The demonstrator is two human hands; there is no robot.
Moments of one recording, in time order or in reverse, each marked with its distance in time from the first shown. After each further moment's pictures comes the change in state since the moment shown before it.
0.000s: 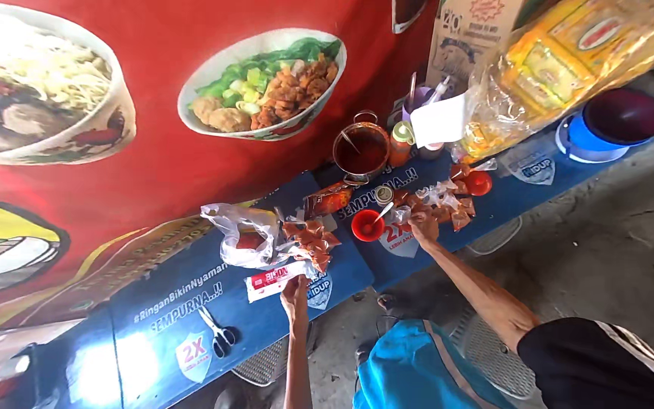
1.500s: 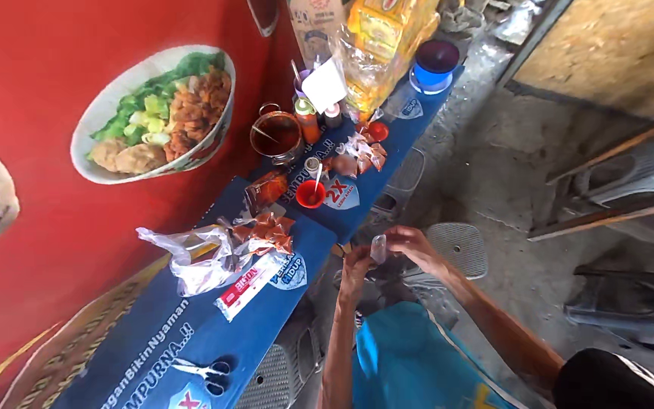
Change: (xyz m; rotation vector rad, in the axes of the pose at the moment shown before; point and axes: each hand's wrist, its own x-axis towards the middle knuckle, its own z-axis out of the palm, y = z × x) left_hand -0.147 -0.011 0.048 -0.220 -1.127 -0.010; right_hand -0.335 0.061 -0.045 0.568 -0.082 -0.184
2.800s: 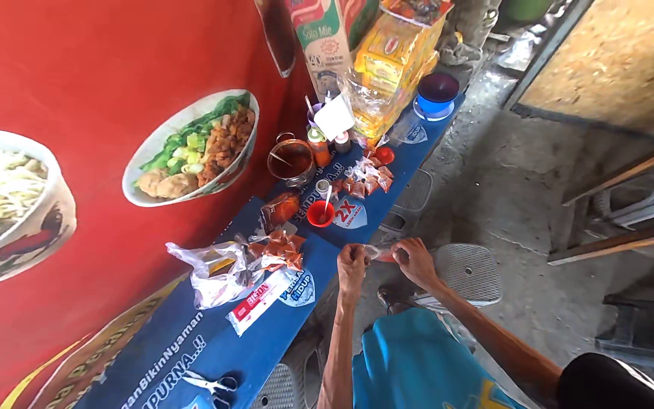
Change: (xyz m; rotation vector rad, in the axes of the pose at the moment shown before) left_hand 0.013 0.065 0.012 0.218 0.238 0.239; right_hand 0.027 0.028 -0.006 -0.690 0.233 -0.337
